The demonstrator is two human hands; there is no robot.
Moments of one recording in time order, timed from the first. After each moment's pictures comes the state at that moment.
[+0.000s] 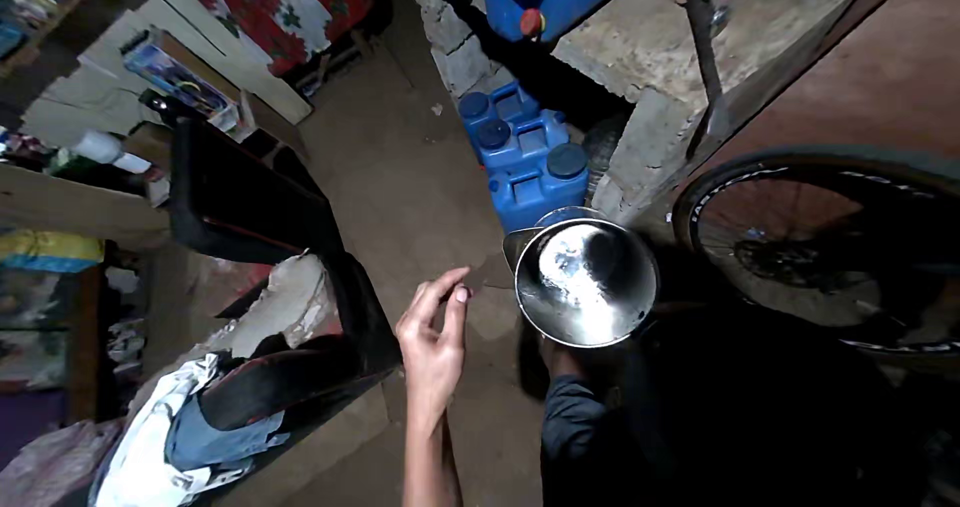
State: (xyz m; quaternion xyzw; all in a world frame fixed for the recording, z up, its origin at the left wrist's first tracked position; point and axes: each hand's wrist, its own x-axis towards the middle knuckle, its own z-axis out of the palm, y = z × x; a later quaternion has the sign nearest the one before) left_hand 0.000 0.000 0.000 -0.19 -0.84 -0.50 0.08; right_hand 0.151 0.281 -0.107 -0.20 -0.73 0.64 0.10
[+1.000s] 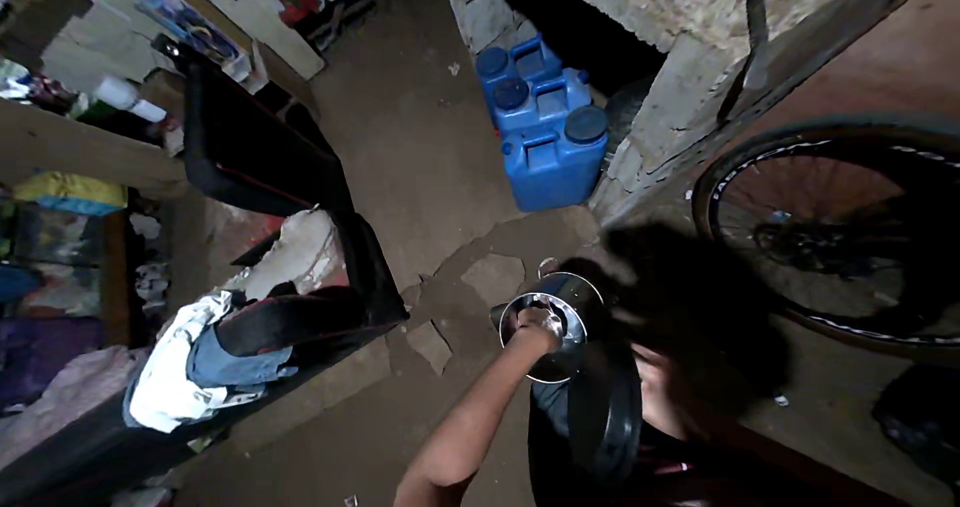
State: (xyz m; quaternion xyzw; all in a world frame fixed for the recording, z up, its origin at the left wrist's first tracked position) left_hand 0.064 0.090 -0.134 -0.20 -0.81 0.09 -0.55; right_hand 0.208 0.215 -0.140 0.03 -0.88 0.45 0.12
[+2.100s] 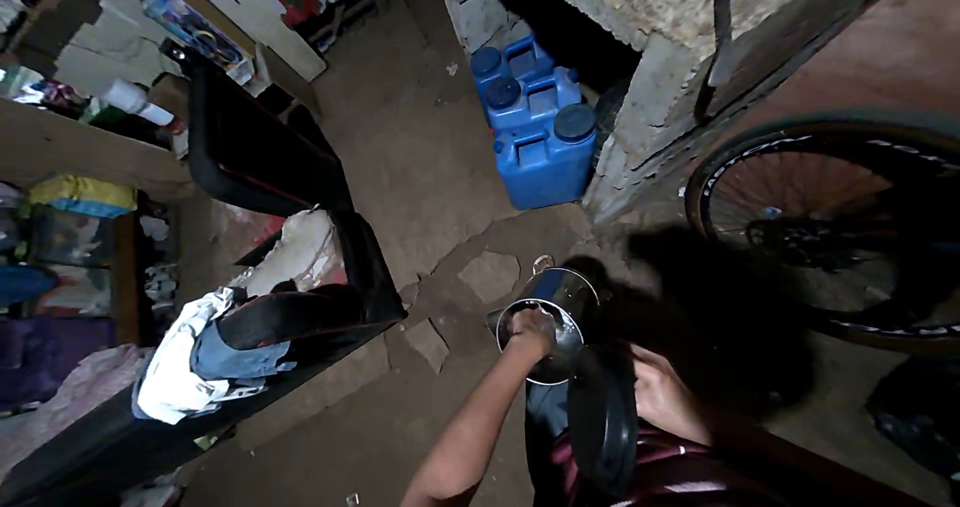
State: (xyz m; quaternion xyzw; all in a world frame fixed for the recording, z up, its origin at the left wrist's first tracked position) left_hand 0.092 0.110 -0.143 -0.20 -0.82 0.13 -0.53; right_hand 0.231 0.244 -0.135 0.05 -0.87 0.48 0.11
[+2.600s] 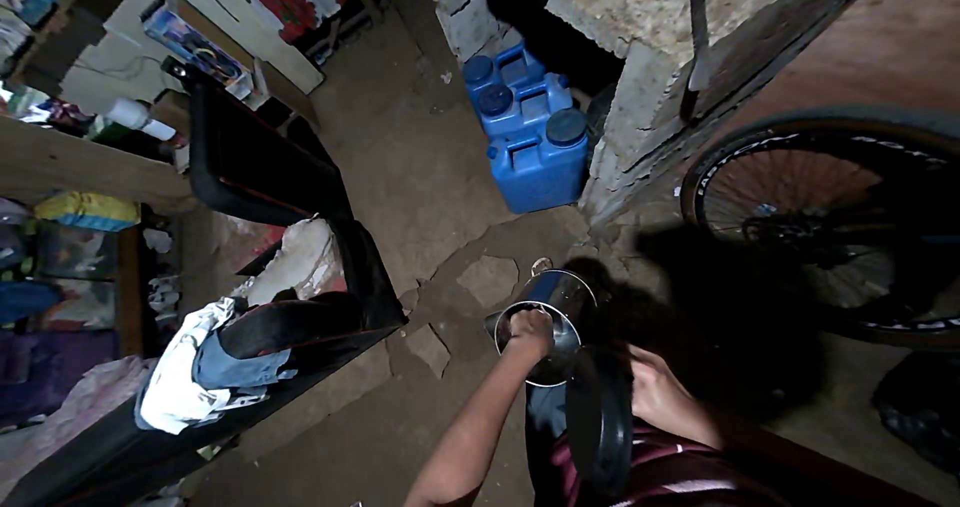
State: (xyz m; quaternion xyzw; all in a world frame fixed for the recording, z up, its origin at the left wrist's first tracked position) left_hand 0.094 0.121 -0.138 -0.19 -0.83 0.14 -0.51; right_hand 0.233 0.253 -0.140 0.07 -0.86 0.49 0.11
